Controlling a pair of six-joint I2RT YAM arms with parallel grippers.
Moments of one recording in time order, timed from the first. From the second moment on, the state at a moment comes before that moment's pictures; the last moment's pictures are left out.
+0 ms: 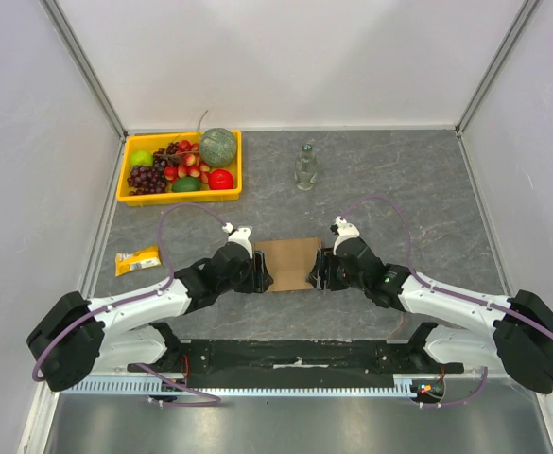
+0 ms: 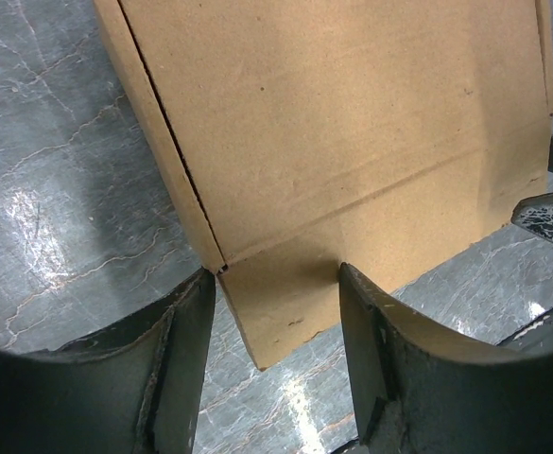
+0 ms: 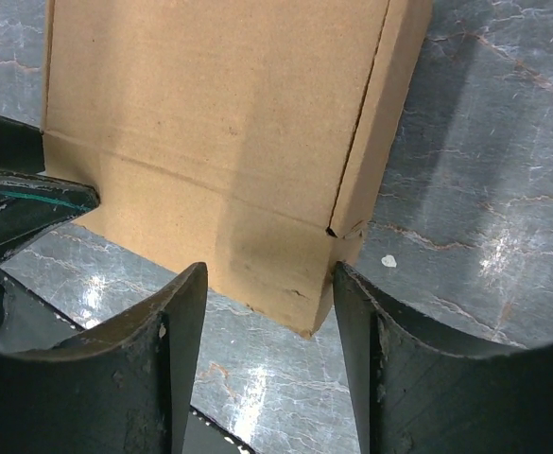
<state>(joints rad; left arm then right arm) -0.85 1.14 0.46 -0.06 -0.10 -0.67 0.85 1.15 0.50 -0.05 0.05 0.69</state>
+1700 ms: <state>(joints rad) -0.85 1.17 0.44 -0.02 -0.11 -0.66 0.84 1.09 0.62 -0.15 0.25 0.55</state>
